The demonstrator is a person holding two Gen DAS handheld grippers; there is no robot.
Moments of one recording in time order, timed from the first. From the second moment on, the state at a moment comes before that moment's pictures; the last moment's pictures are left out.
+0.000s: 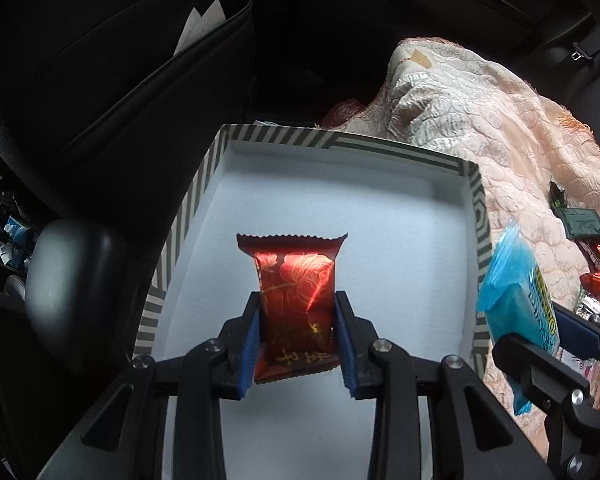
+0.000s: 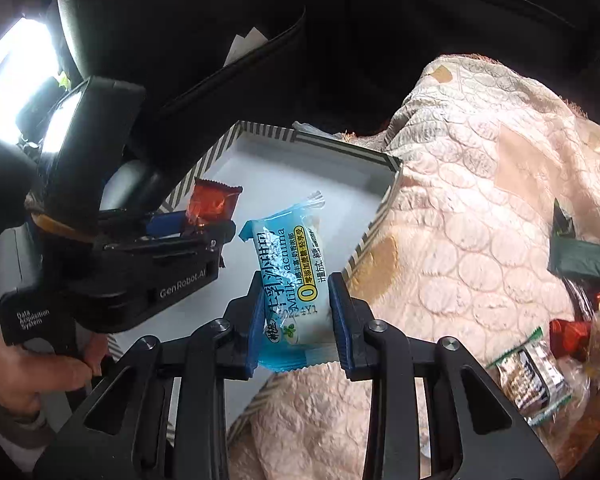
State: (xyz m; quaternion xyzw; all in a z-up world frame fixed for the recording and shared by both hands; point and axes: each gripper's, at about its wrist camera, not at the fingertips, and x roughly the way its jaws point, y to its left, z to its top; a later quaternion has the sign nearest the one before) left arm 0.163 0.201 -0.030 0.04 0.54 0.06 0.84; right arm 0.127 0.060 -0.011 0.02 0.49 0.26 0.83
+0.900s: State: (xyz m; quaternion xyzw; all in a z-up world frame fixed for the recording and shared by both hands) left arm 0.186 0.222 -0.062 0.04 0.54 0.07 0.84; right arm 0.175 0.088 -0.047 0.03 0.52 0.23 0.82
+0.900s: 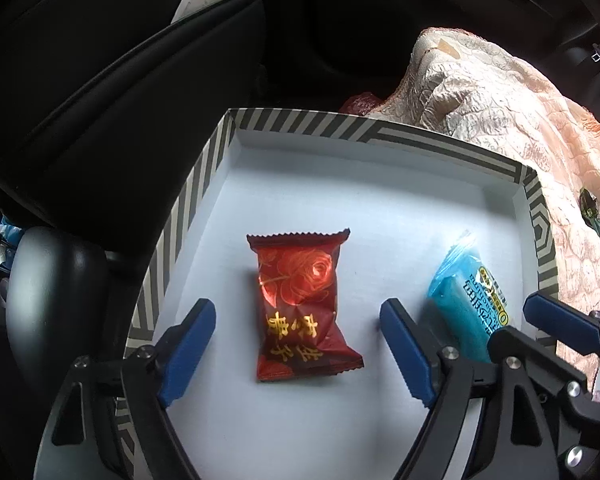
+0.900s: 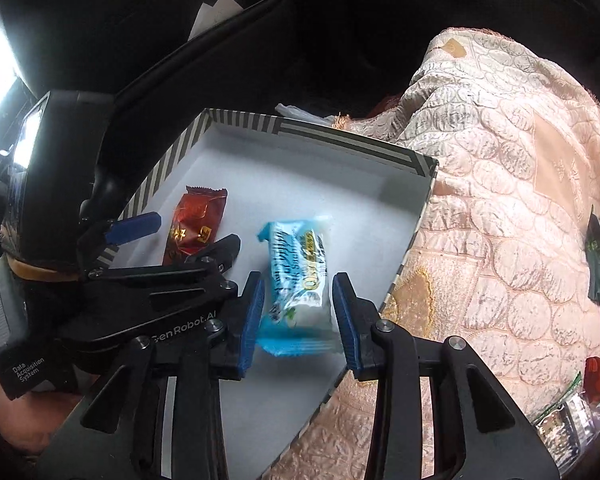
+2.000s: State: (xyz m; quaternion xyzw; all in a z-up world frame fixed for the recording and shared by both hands) left arm 0.083 0.069 -0.016 0.06 0.49 -0.08 0.87; right arm 0.048 -0.113 -0.025 0.08 0.52 0.08 0.85
